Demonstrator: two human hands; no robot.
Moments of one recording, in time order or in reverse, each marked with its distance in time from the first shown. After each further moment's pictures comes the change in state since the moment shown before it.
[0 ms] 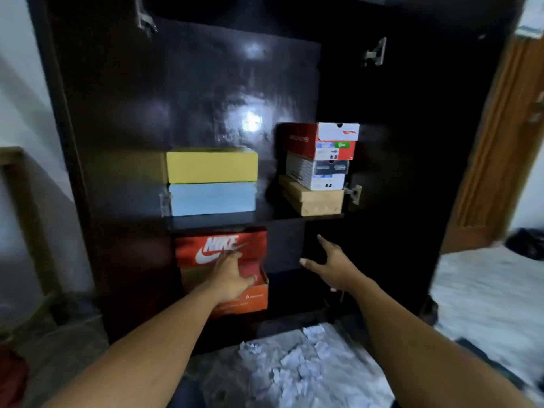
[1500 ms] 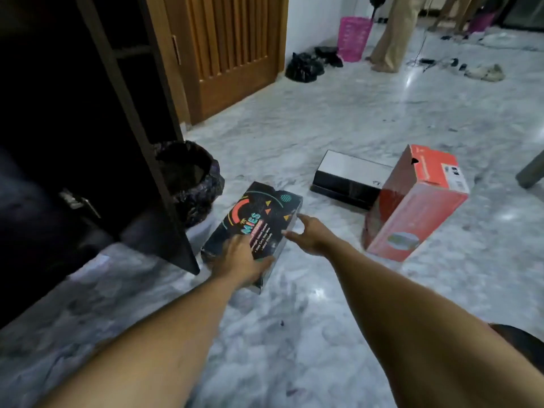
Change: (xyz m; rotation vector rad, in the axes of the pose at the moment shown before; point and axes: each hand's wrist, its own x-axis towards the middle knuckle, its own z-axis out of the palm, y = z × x) left_hand -0.045 0.286 0.529 0.083 -0.635 0.480; right_hand -0.155 0.498 -0.094 -0.029 0.161 0.787
